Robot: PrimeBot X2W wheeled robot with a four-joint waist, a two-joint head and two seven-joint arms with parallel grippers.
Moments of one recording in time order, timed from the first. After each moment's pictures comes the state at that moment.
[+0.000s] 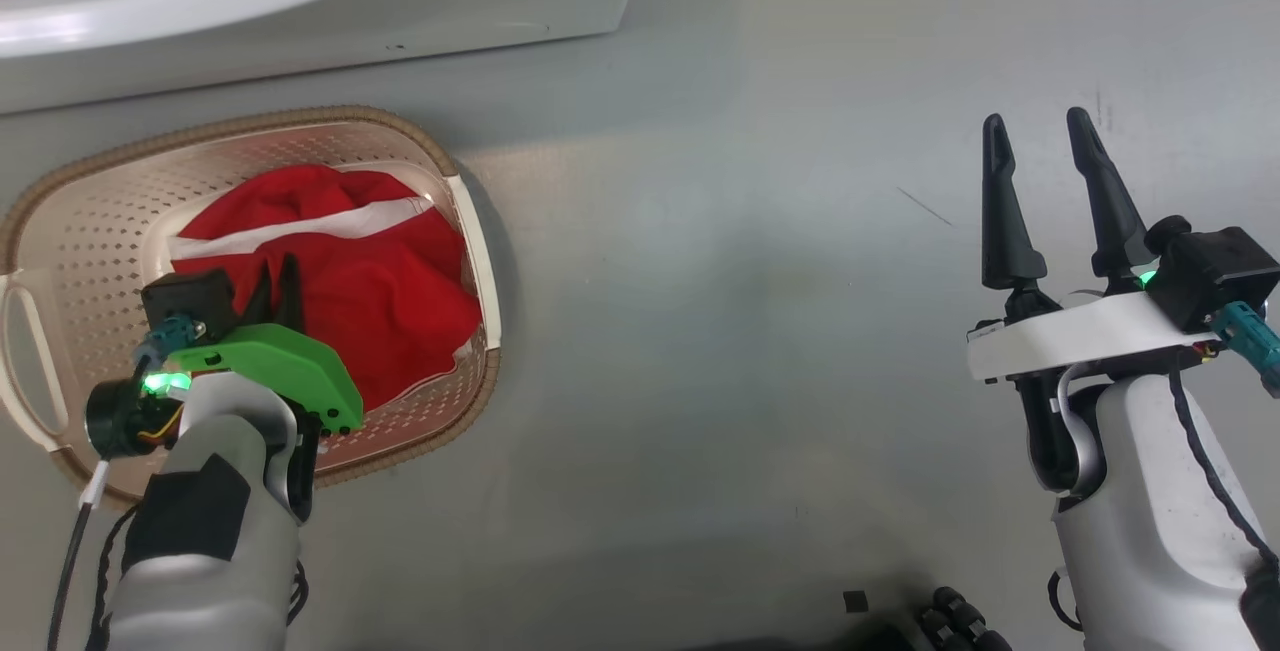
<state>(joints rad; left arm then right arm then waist) -0.65 0.04 -0.10 0.99 -0.33 -0.02 -0.25 -0.34 -0.05 0.08 0.20 0.30 0.06 -0.26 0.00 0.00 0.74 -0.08</state>
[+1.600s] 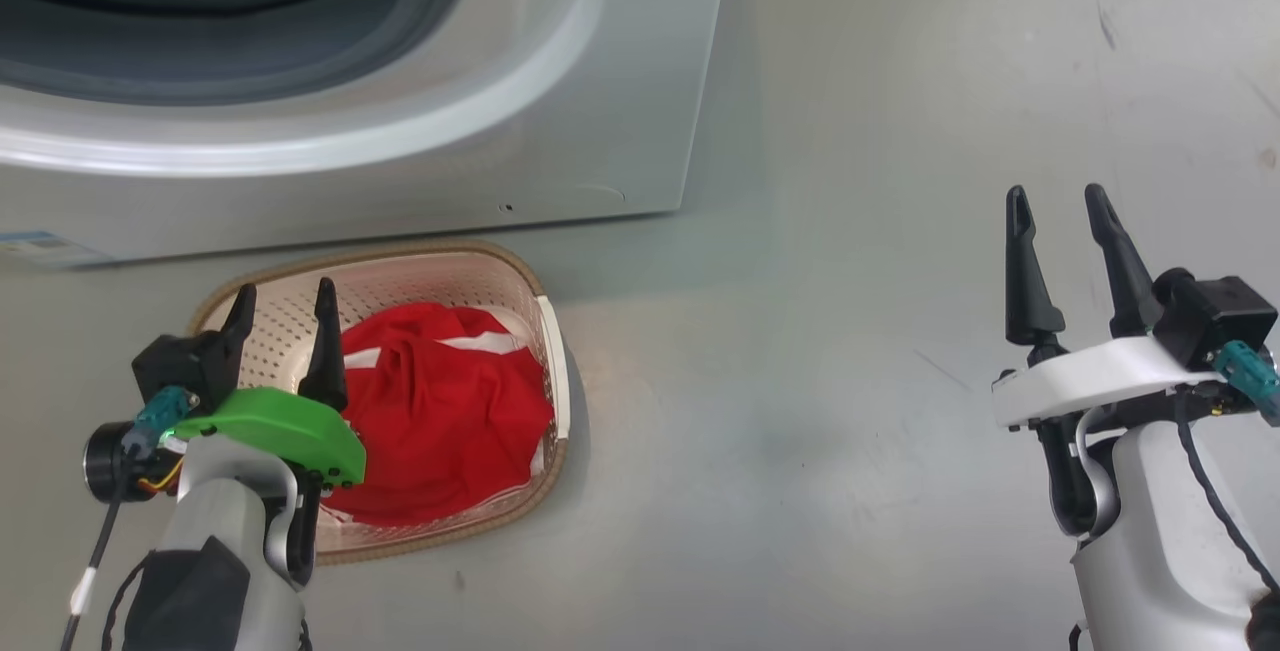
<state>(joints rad) -0.45 0.03 -0.04 0.68 -0.29 -0.06 -0.25 -0.30 -0.05 0.00 0.31 0.26 0.10 -0.26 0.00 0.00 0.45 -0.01</state>
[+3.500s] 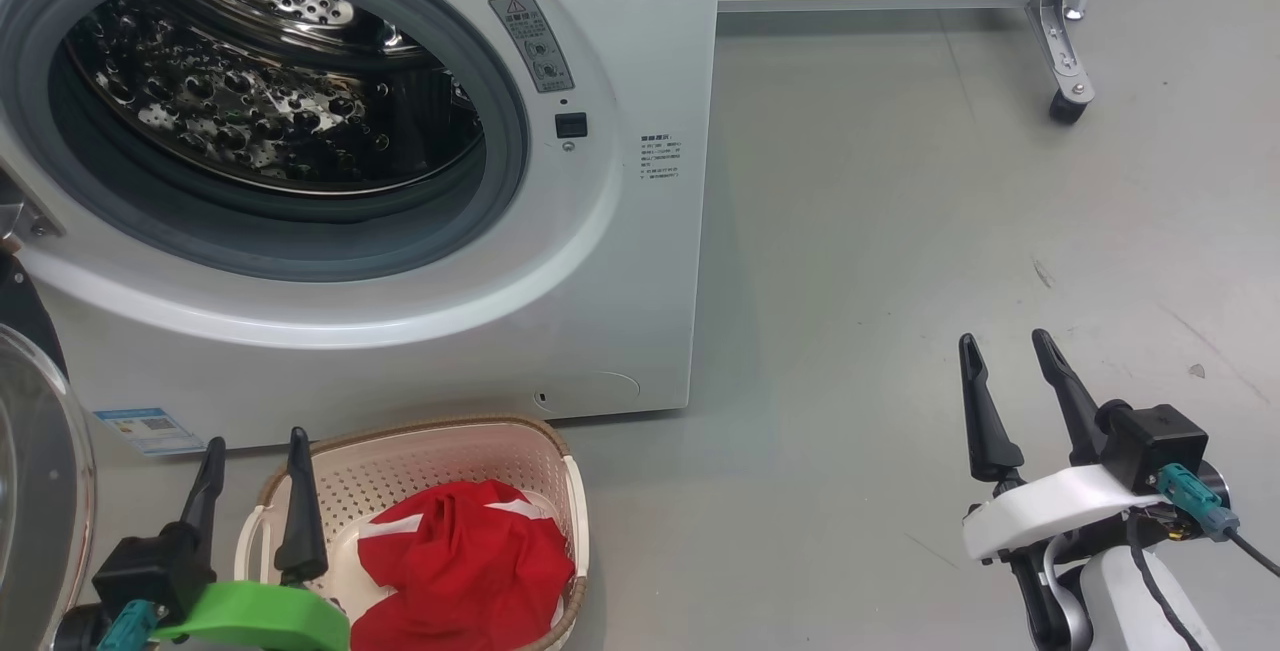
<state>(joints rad) 0.01 0.03 0.01 0.22 -0.31 -0.01 -0.25 -0.10 -0.04 0.07 0.29 0.26 0.08 -0.26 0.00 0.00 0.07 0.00</state>
